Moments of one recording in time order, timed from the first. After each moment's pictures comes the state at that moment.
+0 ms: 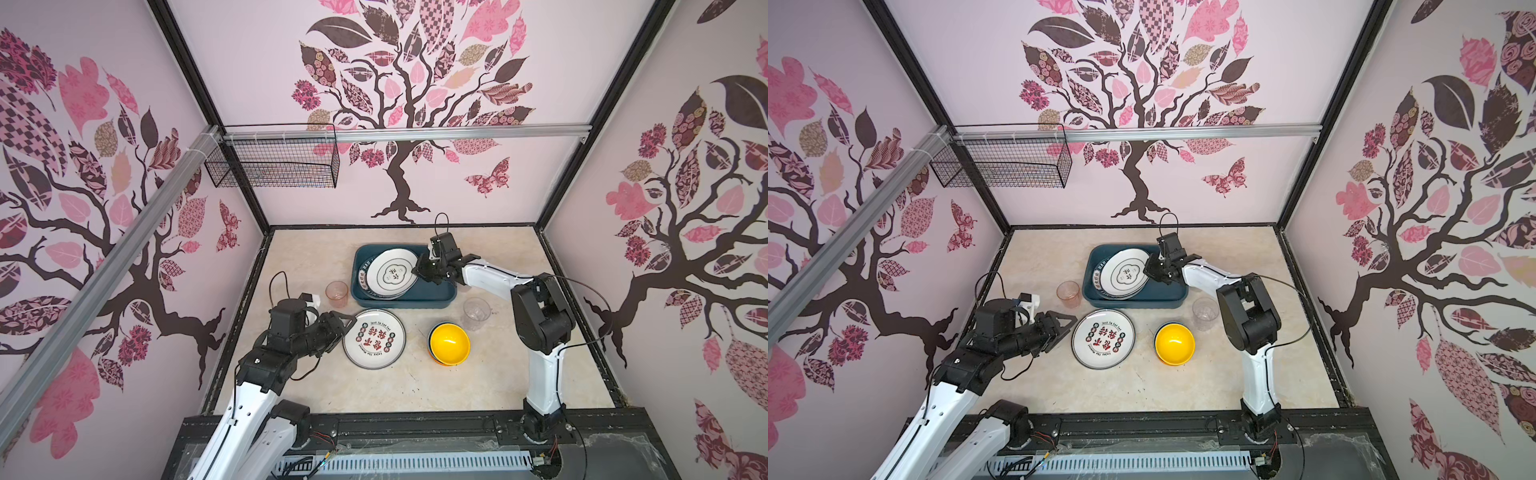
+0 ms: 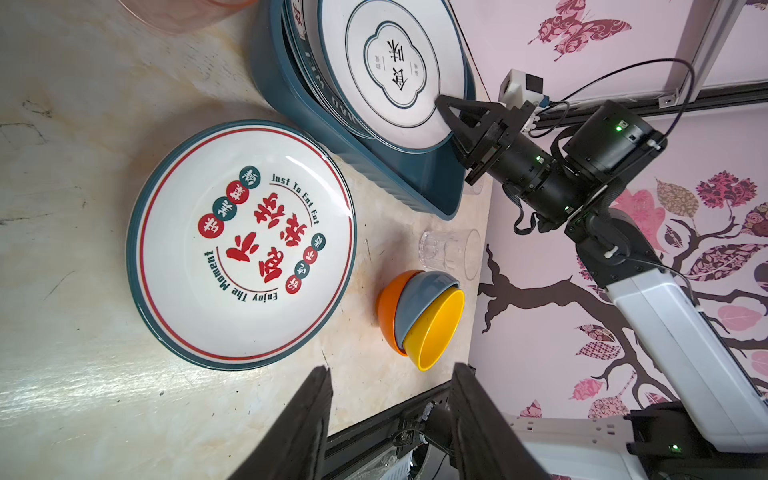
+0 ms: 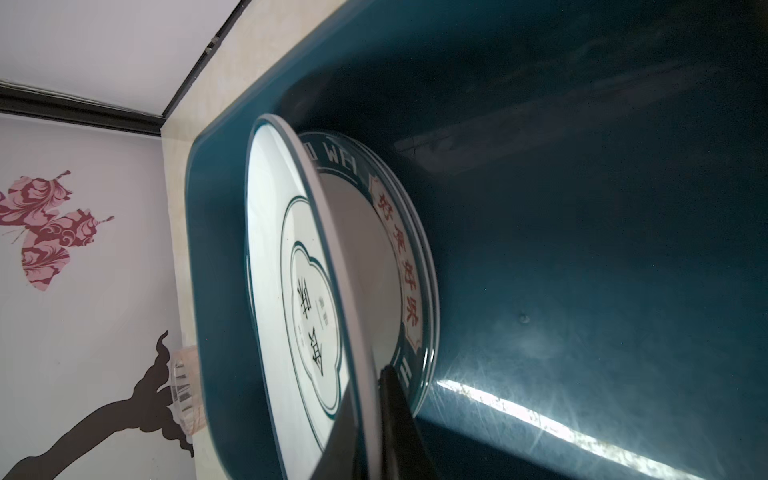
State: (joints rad) left arm -0.27 0.68 0.69 -0.67 0.45 -0.97; right arm 0.46 2.03 1.46 -0.21 -0.28 0.86
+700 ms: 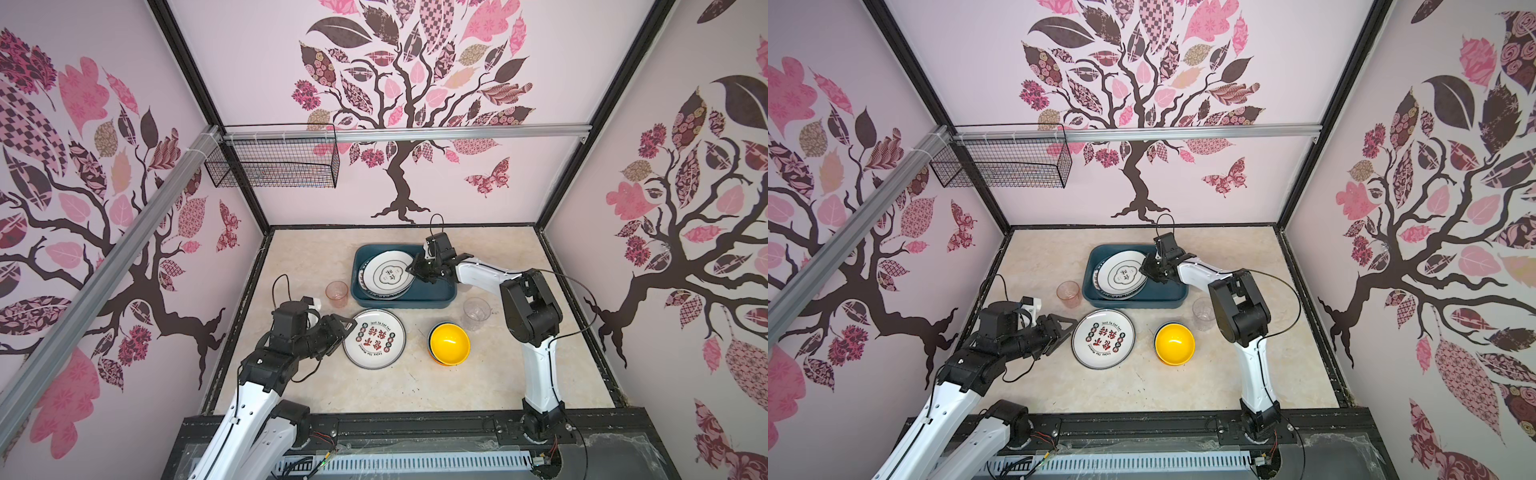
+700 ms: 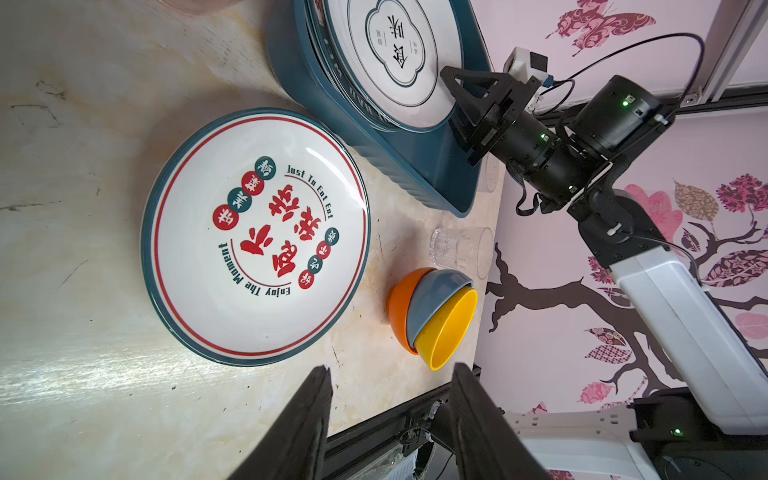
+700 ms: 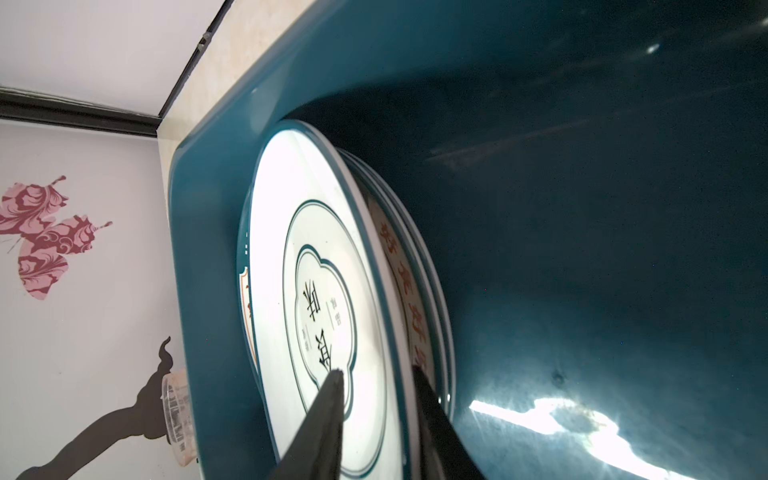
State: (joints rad) left arm -0.27 0.68 0.66 -0.67 0.45 -0.97; right arm 0.46 2.13 1.53 -0.20 -0.31 0.88
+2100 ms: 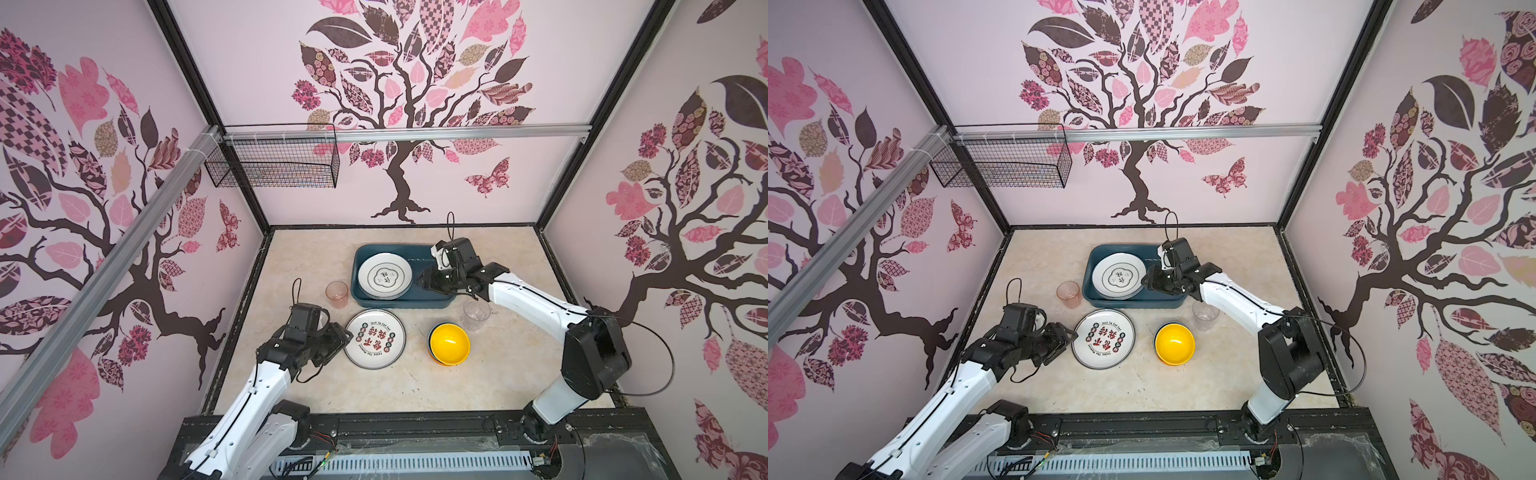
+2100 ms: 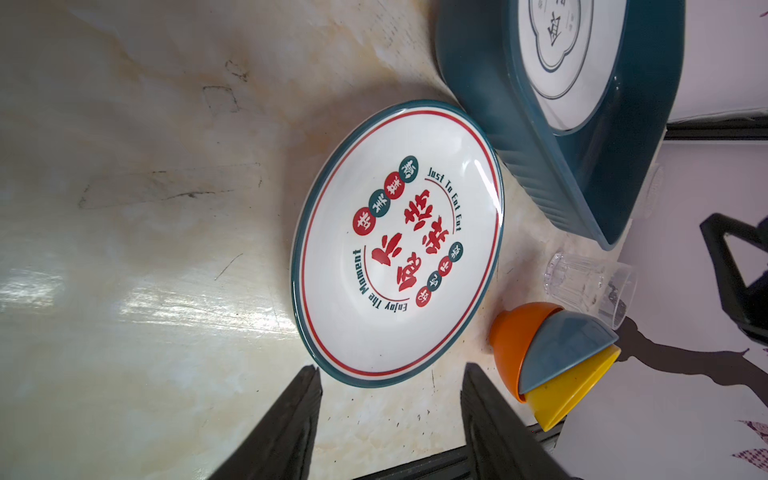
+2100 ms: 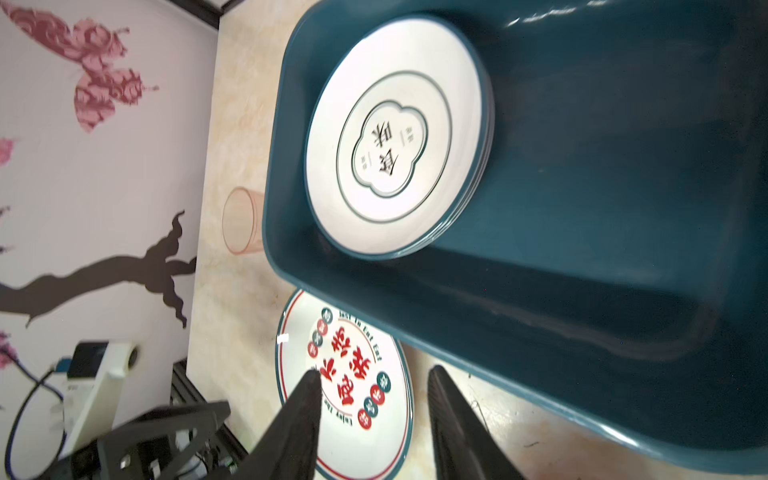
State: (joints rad) left arm -0.27 0.86 0.58 -0.71 0.30 -0.90; right arm 0.55 1.62 1.23 -0.40 -0.34 0.65
